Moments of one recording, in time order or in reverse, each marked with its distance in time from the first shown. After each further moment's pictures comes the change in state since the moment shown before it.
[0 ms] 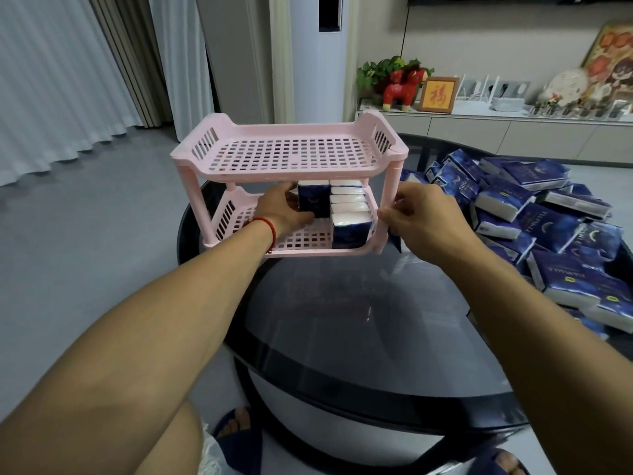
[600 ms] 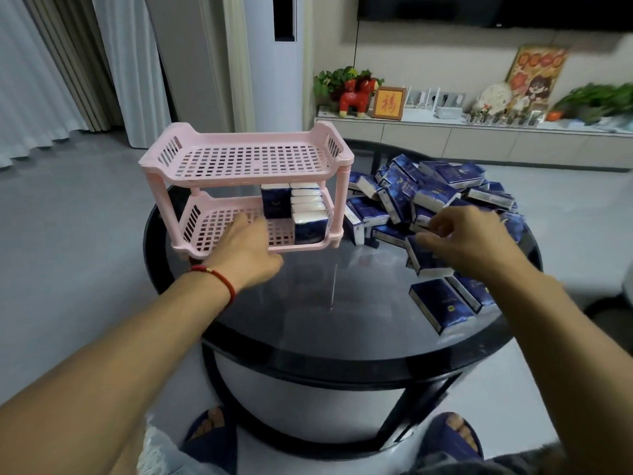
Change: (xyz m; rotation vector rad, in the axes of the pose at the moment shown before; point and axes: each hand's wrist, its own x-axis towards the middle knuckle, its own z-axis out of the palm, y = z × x) left_hand -0.126 0.067 -0.025 0.614 -0.174 0.007; right_hand -0.067 0.046 -0.088 -0.418 0.048 0.196
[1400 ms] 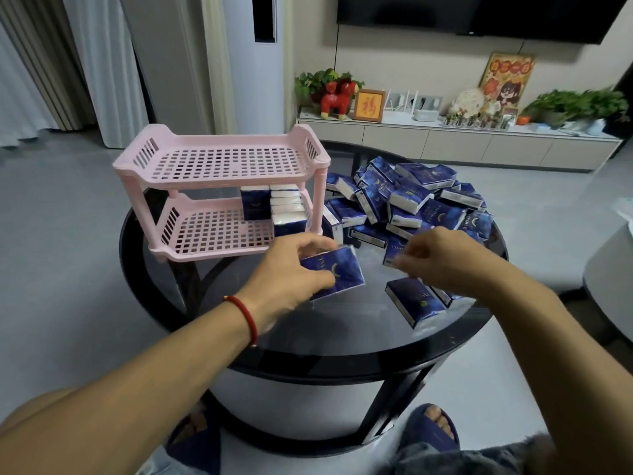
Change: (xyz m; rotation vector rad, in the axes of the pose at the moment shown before) left_hand -0.043 0.064 0.034 -0.948 -0.080 0.177; right_hand -0.031 -0.003 -0.021 -0.043 -0.348 -0.079
